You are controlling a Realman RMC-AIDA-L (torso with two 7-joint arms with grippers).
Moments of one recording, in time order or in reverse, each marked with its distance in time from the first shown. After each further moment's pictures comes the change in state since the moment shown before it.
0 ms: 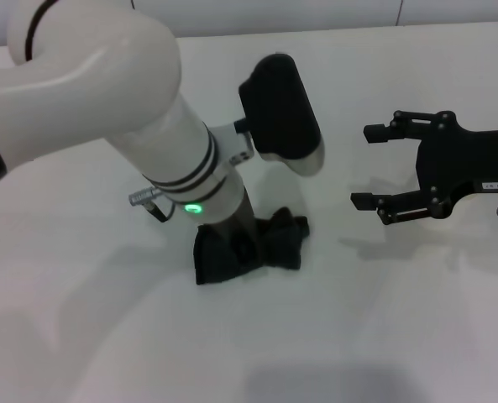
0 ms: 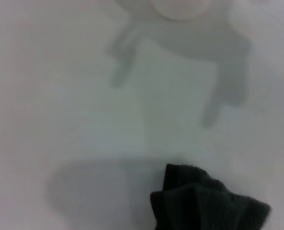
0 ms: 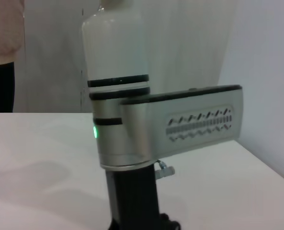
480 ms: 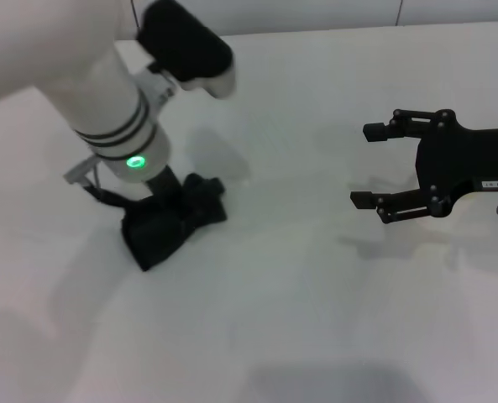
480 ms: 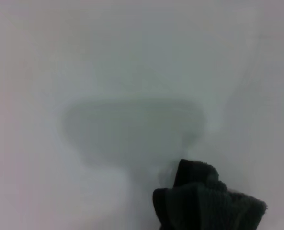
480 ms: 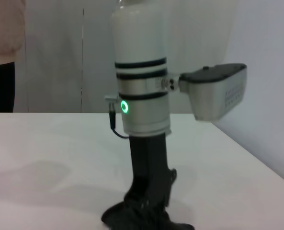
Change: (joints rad) left arm -0.032 0.006 -0.247 -0.096 0.217 0.112 -0.308; right arm 0.003 -0.001 0.000 -0.002 0.000 0.000 0.001
